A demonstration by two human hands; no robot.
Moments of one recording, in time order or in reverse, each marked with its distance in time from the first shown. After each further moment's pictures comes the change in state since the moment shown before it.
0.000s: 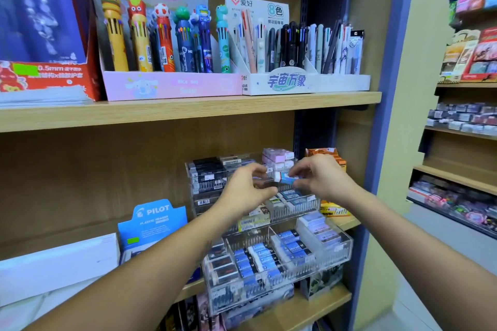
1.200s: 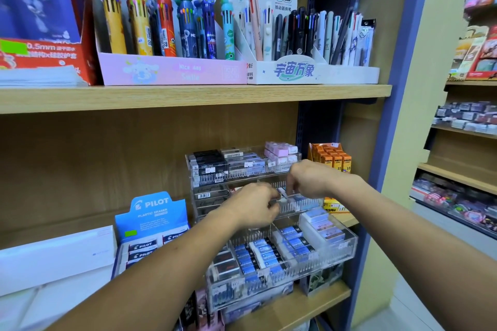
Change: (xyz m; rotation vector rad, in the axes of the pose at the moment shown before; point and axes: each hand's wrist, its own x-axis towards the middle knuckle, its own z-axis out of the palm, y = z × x) left_hand 0.010 -0.031 0.017 0.773 -0.330 0.289; right_hand 0.027 -0.011 0.021 -0.401 -0.513 0.014
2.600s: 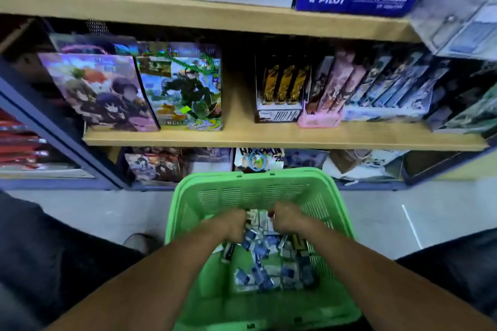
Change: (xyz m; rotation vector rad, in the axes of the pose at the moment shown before) left_hand -0.412 -0.060 0.339 -0.443 -0.822 -0.714; right_hand -0.105 -0.321 0.463 0.270 -0.791 -0.097
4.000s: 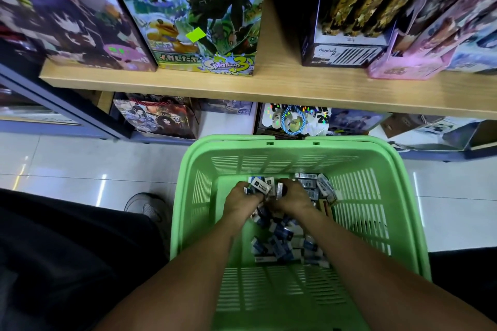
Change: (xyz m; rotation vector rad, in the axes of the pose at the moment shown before) left_hand 0.076 -0.046 0.096 -1.192 0.295 -0.483; right_hand 0.080 -0.011 0.088 0.552 0.030 0.206
